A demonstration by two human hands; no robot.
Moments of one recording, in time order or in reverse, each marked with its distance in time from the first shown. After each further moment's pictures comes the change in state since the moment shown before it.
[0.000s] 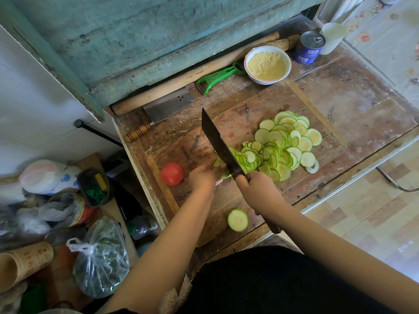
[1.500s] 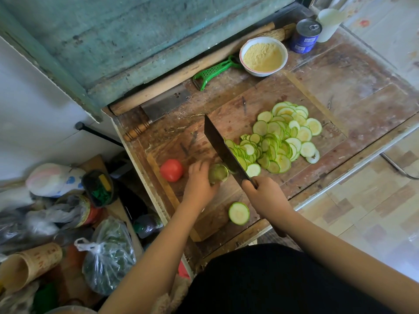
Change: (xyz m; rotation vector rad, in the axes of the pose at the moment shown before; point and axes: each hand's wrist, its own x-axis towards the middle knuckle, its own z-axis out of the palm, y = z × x) left_hand 0.007 -0.023 -0.046 1.261 -0.136 0.813; right_hand -0.014 0.037 0.008 0.073 0.044 -0.058
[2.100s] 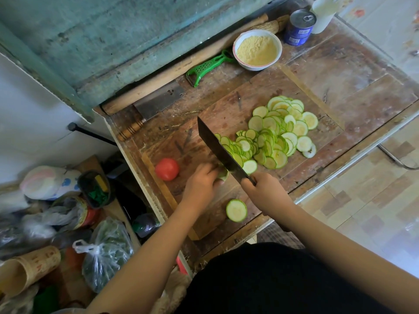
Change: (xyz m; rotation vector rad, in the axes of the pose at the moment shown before) left_hand -0.003 -0.003 0.011 0.068 0.154 0.420; right_hand 0.004 0.003 -0.008 -0.075 -0.039 0.008
